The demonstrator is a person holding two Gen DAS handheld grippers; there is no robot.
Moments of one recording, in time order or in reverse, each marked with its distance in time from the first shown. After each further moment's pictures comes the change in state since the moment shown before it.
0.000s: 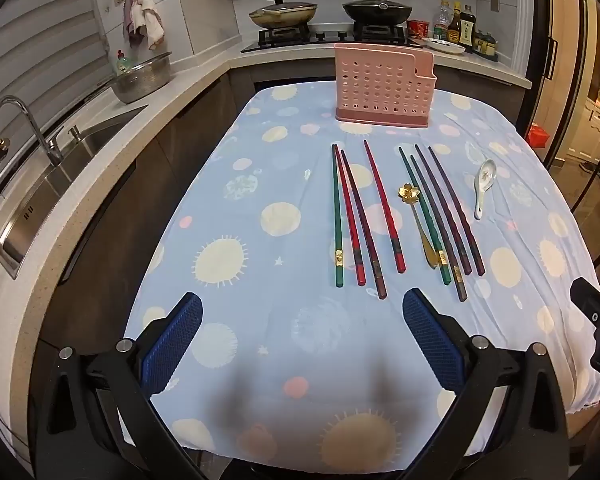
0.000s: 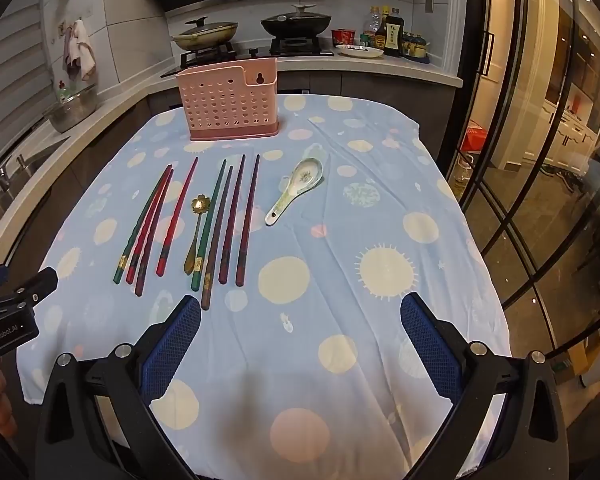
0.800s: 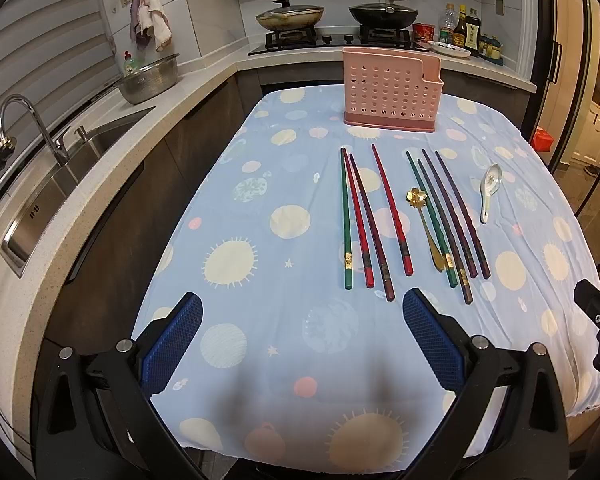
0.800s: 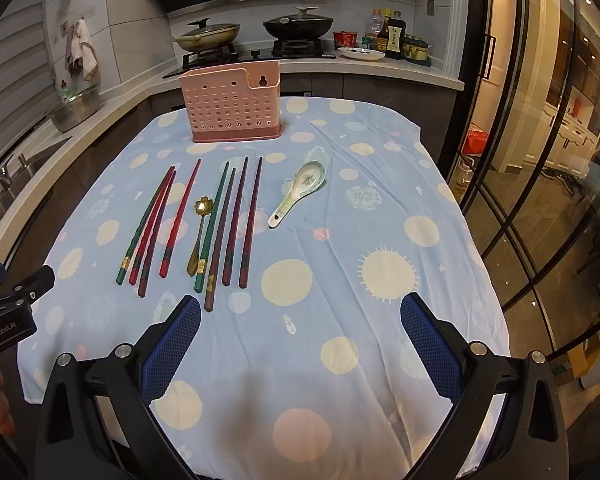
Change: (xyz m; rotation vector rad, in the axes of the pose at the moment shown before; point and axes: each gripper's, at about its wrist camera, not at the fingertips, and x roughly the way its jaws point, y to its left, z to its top) left arm -0.005 0.006 0.000 -0.007 -0.007 0.017; right arm -0.002 0.005 0.002 -0.014 -0.004 -0.007
